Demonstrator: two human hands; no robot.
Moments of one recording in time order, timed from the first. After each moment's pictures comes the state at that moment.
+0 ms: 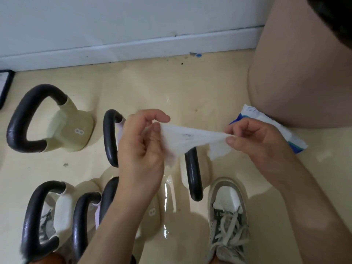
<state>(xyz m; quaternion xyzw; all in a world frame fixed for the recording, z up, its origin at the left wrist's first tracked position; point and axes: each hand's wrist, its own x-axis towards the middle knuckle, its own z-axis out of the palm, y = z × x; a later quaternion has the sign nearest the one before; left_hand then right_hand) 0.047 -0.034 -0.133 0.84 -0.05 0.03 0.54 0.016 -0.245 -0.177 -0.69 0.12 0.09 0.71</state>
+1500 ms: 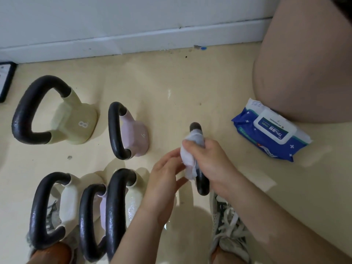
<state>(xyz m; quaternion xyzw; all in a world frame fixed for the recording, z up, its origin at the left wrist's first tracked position) 0.005 -0.034 -0.180 0.65 0.21 -0.30 0.67 0.018 -0.146 -0.199 -0.60 0.31 0.23 0.70</state>
